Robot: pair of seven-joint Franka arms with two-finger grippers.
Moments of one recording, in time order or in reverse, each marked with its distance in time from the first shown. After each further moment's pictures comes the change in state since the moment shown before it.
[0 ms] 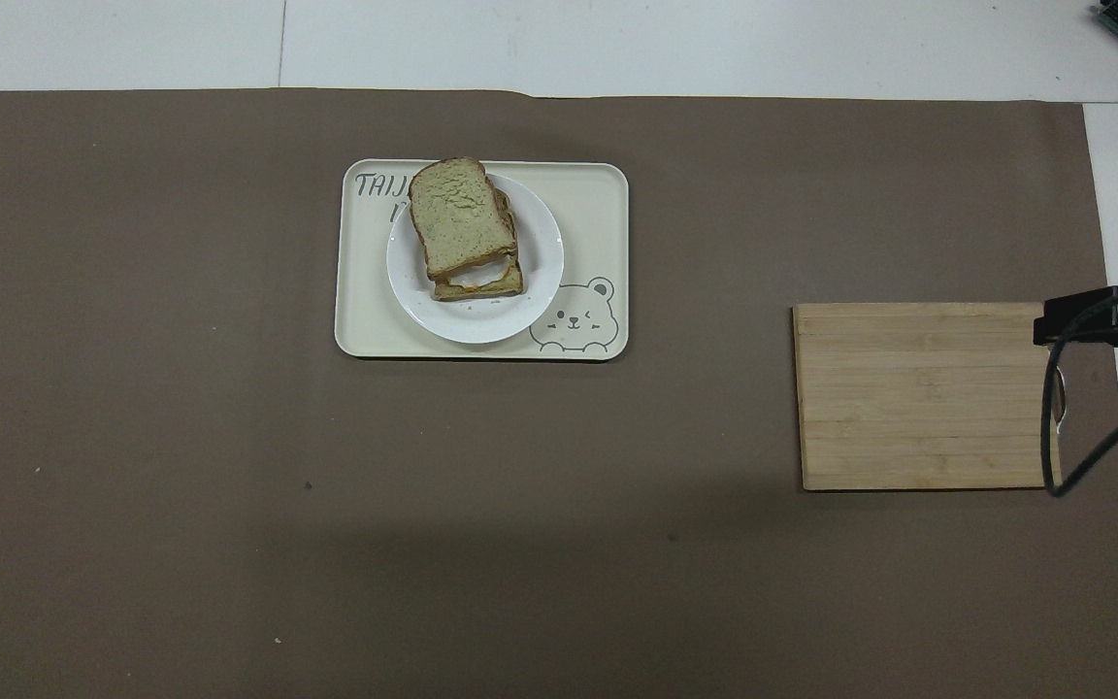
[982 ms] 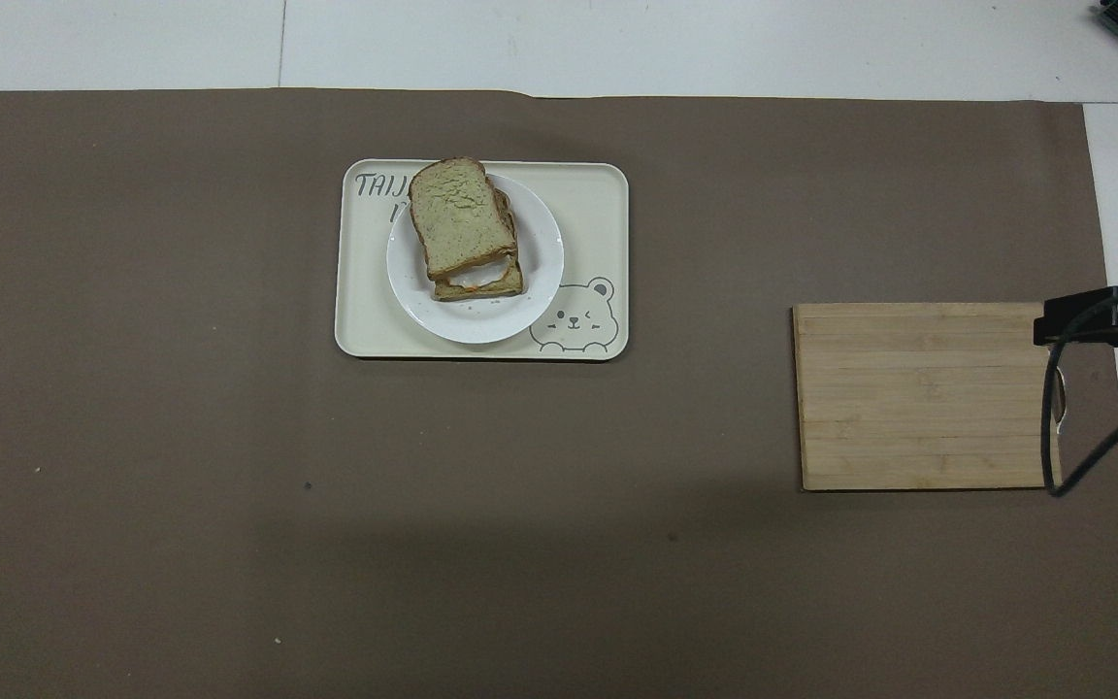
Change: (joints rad) left arm -0.001 0.002 -0.011 0.000 -0.001 0.000 0.060; right arm 0.000 0.000 0.000 0.000 0.000 0.000 0.000
